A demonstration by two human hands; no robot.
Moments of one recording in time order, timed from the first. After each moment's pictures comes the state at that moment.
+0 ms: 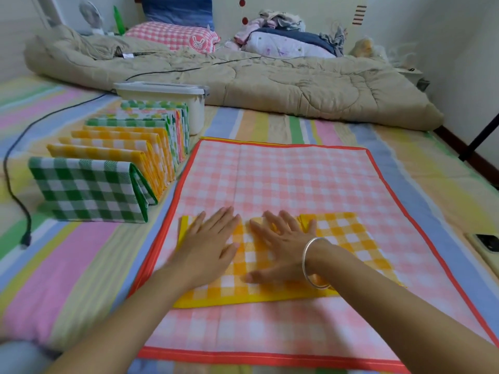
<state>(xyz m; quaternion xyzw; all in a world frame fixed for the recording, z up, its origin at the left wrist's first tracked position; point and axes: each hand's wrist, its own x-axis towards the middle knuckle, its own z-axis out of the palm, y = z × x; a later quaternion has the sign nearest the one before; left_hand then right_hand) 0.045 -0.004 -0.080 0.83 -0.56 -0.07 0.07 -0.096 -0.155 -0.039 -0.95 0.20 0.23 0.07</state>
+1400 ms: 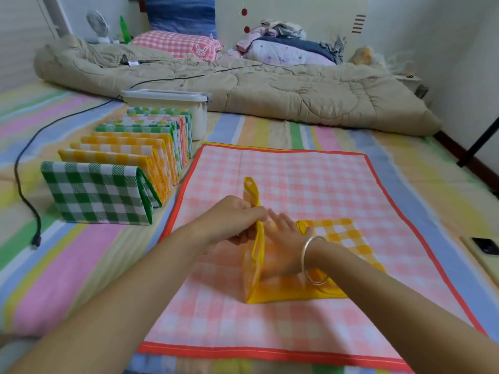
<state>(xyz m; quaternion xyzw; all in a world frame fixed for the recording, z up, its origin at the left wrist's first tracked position) 0.014 -0.036 0.022 0.76 -0.33 -0.38 0.42 -0.092 -0.158 -0.033 -0.94 0.22 0.20 0.14</state>
